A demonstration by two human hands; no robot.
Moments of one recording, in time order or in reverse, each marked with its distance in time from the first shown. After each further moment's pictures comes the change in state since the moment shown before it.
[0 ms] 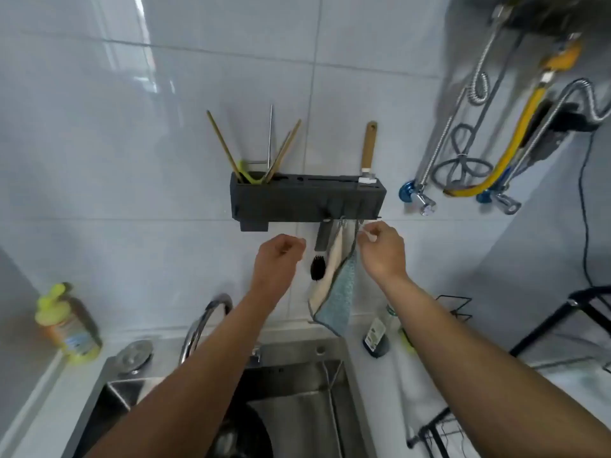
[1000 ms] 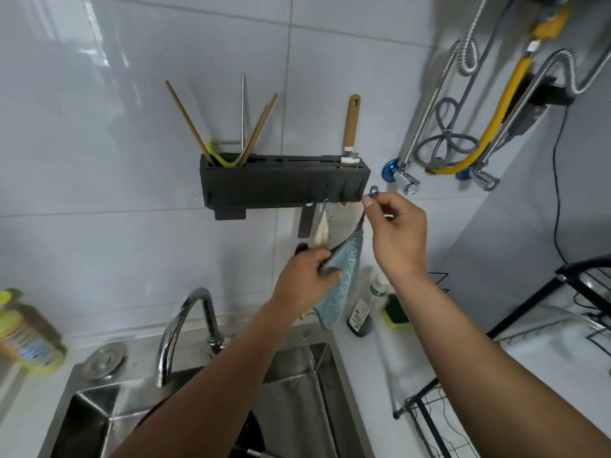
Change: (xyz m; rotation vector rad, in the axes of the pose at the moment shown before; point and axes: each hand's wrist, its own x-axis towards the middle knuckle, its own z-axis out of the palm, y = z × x) left_hand -0.008 -0.040 0.056 0.388 -0.383 0.221; right_hand -0.045 -0.047 -0.049 0.282 0.204 -0.203
